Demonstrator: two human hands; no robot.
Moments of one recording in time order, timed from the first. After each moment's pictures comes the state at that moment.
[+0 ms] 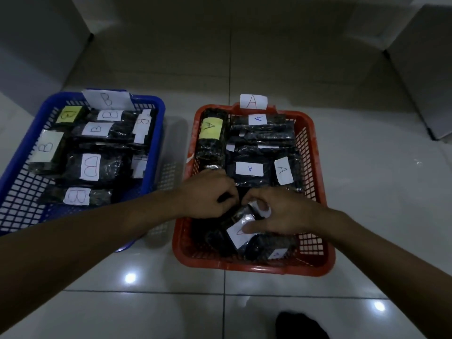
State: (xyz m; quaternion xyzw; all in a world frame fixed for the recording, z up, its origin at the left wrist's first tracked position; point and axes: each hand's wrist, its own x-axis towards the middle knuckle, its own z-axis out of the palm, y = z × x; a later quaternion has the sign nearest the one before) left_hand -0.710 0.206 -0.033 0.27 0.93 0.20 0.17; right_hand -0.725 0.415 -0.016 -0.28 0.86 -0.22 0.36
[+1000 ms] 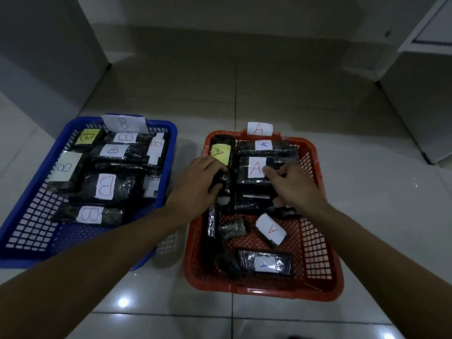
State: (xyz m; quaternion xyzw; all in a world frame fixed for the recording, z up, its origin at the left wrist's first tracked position) left_hand -0.721 0.172 -0.035 0.10 0.97 0.22 -0.09; right_hand -0.772 0.392 -0.011 0.05 0.91 -0.38 0.17
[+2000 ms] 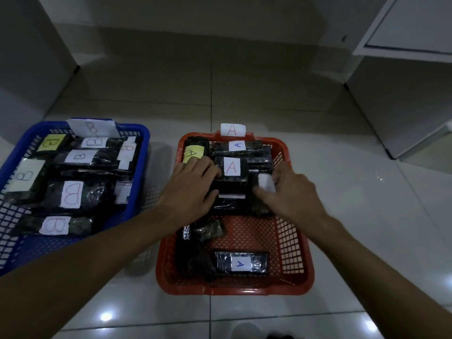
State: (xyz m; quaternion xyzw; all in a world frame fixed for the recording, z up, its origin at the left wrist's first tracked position) left_hand -0.724 0.207 -0.025 0.16 0.98 0.07 -0.08; right_hand -0.741 0.433 0.013 -0.05 0.96 -0.25 0.10
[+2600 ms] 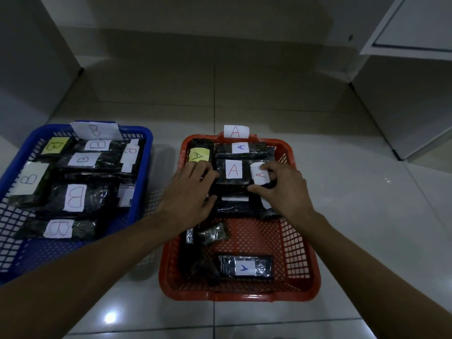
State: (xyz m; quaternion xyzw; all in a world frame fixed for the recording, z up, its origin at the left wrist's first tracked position) left_hand -0.724 0.200 -0.035 0.14 0.98 0.06 -0.07; right_hand -0.771 0.426 -0.026 -0.06 0.95 -0.31 0.03
